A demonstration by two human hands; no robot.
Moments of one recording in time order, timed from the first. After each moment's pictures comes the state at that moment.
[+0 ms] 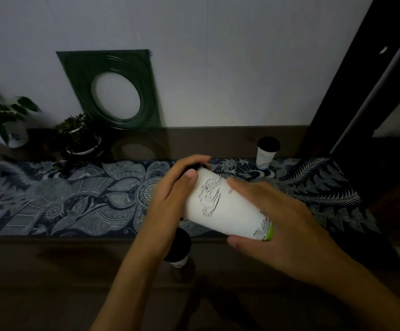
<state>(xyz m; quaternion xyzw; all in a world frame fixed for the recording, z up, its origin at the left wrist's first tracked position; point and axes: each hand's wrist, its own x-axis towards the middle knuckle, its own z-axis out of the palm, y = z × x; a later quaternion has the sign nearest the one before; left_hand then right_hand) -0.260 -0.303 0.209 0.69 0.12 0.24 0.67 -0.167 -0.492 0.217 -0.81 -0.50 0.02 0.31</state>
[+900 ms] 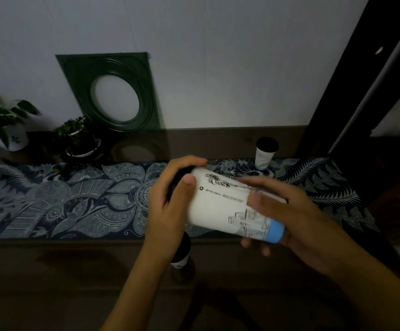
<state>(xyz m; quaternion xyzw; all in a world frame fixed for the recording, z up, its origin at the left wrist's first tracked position) -0.261 -0.314 0.210 0.71 0.05 0.36 0.60 -0.167 -0.491 0.238 -0.63 -0.24 0.39 0.63</state>
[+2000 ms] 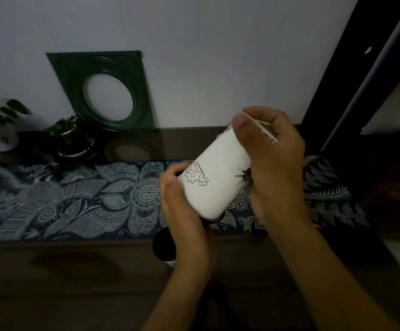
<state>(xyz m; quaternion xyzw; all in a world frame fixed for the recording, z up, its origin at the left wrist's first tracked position) -0.239 -0.366 0.205 0.38 0.23 0.38 0.81 -0.156 -0.424 0.258 -0.58 -0.19 0.03 0.79</state>
